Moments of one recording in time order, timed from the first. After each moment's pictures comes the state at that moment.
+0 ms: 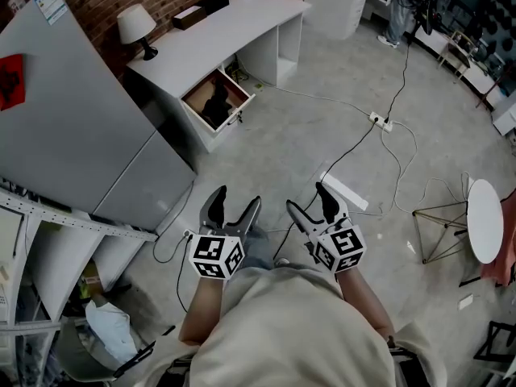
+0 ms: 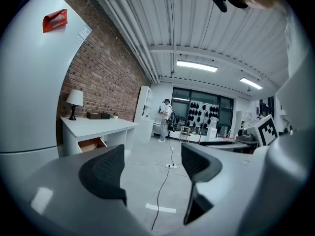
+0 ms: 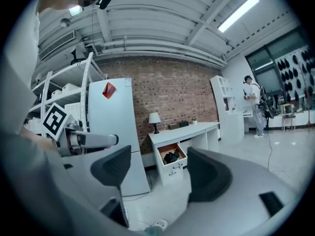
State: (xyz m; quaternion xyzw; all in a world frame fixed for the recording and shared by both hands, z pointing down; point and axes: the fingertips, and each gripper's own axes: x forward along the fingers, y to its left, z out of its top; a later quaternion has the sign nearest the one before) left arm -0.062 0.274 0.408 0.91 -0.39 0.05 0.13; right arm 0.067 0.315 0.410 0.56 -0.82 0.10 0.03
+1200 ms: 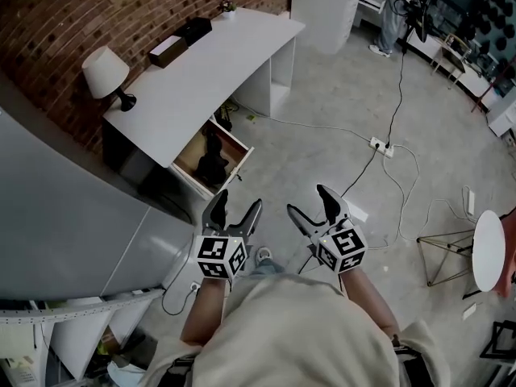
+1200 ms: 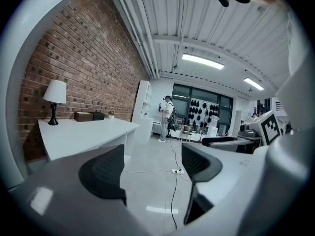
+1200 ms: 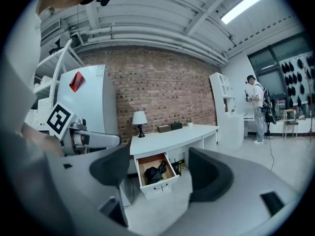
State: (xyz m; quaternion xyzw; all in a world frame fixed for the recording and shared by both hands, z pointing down) left arm -0.005 -0.022 0.410 0.92 -0.36 0.07 0.14; right arm 0.119 0.032 0.401 0.58 -0.80 0.10 0.06
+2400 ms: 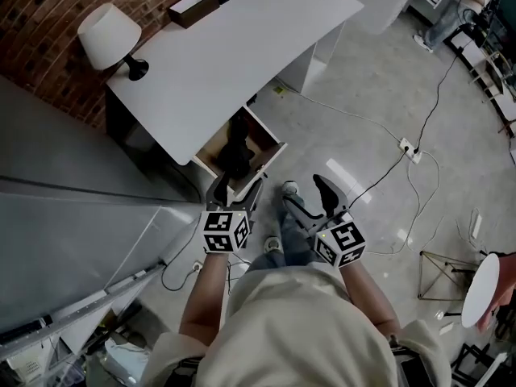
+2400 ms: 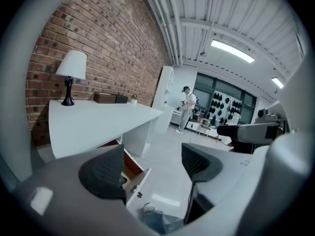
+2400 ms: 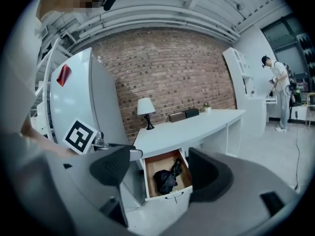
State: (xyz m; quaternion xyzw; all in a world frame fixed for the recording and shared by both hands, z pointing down) left arm -0.060 -0.216 0.525 0.87 -0.43 0.12 0.22; right arm 0.050 -0.156 0.462 0.50 -0.85 0.17 0.08
